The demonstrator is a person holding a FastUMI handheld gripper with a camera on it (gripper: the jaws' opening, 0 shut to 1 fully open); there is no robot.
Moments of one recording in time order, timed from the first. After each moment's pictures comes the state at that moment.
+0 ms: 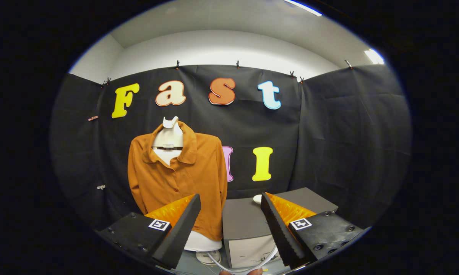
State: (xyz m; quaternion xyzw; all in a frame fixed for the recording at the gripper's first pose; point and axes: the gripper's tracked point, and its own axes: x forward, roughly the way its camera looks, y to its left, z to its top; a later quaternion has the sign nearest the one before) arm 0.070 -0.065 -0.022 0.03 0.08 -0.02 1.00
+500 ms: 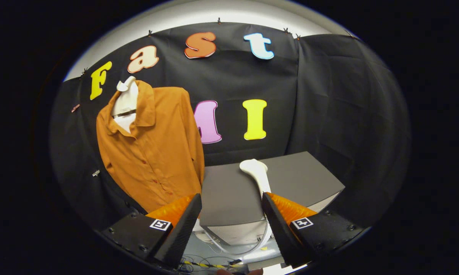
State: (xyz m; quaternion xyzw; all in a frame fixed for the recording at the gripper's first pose) arm 0.145 -0.149 -0.134 0.05 0.27 -0.03 0.96
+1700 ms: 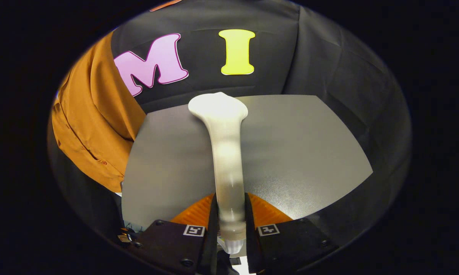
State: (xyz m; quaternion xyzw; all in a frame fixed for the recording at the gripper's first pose) arm 0.218 -0.235 -0.331 0.04 0.45 -0.04 0.89
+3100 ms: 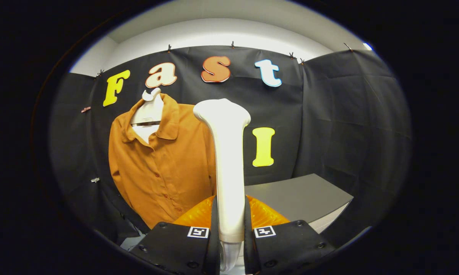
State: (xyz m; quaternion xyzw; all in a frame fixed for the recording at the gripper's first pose) arm 0.133 -0.067 -0.109 0.02 0.10 -0.01 0.99
